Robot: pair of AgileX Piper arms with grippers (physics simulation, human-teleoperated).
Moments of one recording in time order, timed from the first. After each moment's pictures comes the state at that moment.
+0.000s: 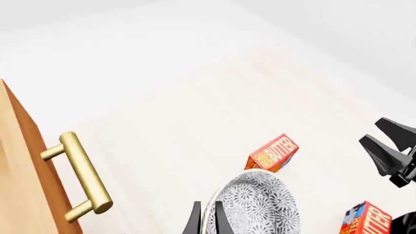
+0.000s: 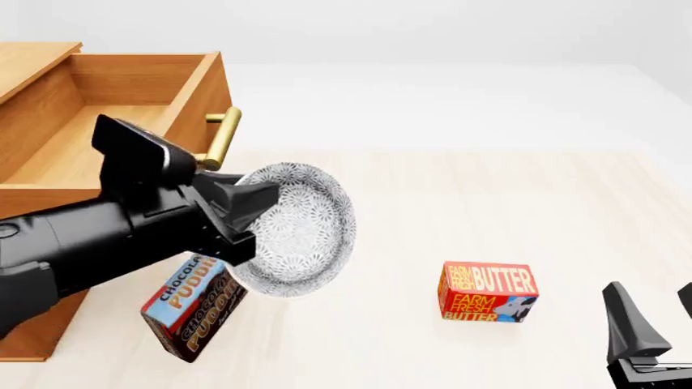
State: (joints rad) left arm -0.72 0.97 -0.77 0.20 -0.11; right arm 0.00 0.01 0.00 0.00 0.01
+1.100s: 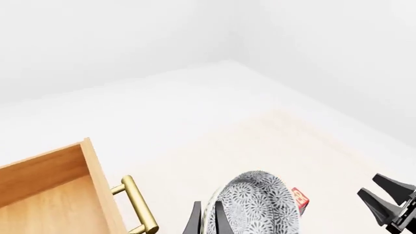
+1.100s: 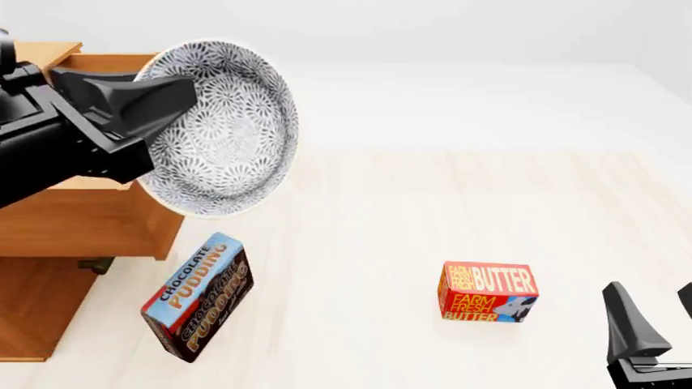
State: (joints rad) left arm -0.62 0.82 -0.93 0.27 -0.06; right arm 0.00 0.01 0.00 0.00 0.01
